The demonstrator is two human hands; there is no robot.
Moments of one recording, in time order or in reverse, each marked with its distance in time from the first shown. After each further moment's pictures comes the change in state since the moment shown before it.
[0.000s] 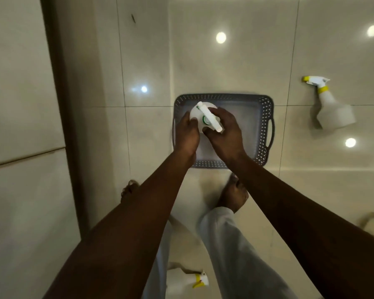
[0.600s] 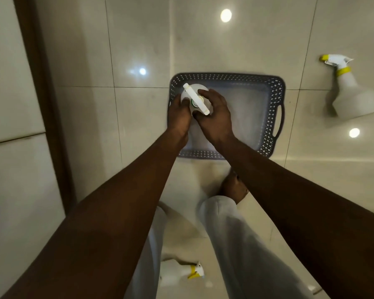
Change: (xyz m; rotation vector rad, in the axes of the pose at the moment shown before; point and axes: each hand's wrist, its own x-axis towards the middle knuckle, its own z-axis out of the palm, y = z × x) left_hand 0.060 -0.032 0.000 -0.060 0.092 -0.088; right_hand 0.035 0.035 0.040 -0.019 -0.050 -0.003
